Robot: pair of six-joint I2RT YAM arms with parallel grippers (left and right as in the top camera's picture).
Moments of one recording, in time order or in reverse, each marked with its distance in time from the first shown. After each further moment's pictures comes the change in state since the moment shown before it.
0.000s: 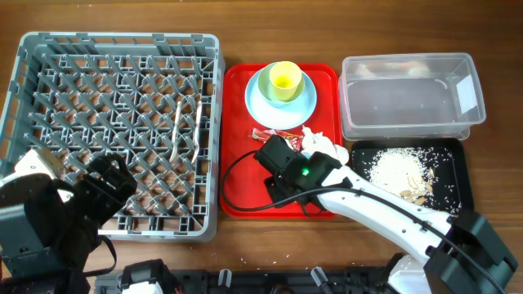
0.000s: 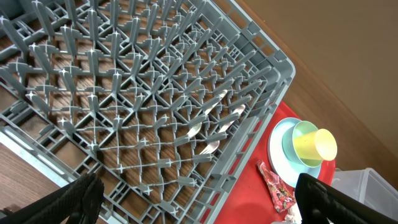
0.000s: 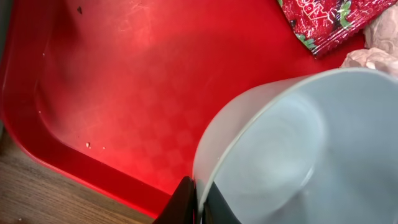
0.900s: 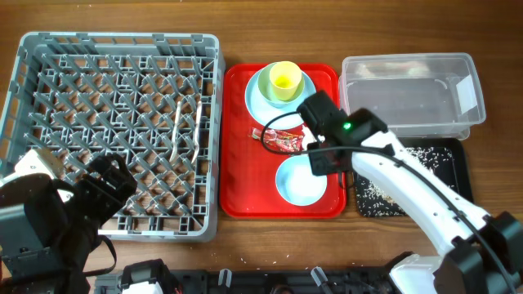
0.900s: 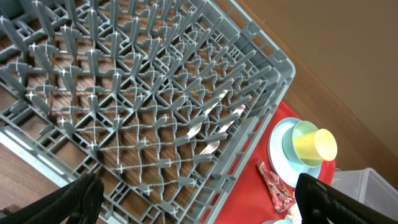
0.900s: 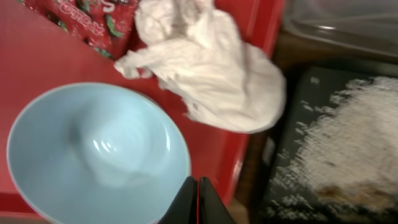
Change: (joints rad) left arm 0.000 0.000 0.000 0.000 0.000 0.000; right arm -0.297 -0.016 0.132 -0.291 0.097 -0.040
